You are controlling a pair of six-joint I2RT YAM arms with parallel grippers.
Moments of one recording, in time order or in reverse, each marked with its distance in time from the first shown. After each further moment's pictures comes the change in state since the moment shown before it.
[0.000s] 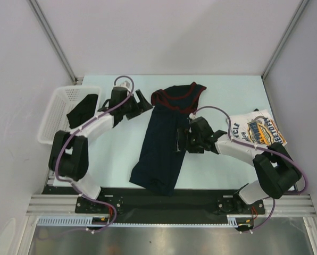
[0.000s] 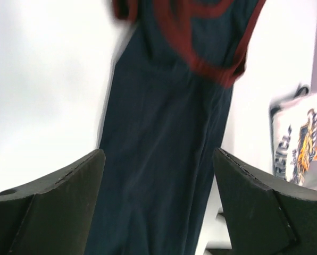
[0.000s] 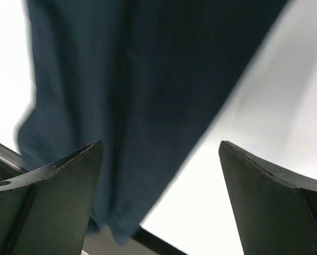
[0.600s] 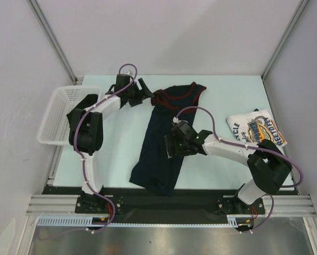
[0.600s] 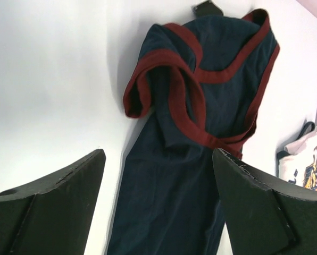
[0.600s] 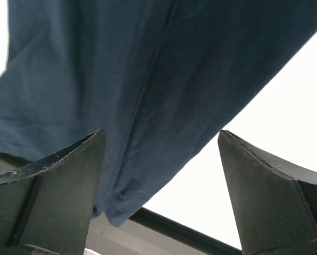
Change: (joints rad) left arm 0.082 0.464 0.486 -0.050 0.093 0.043; right arm 0.234 0.046 0.121 -0.183 0.196 -0.023
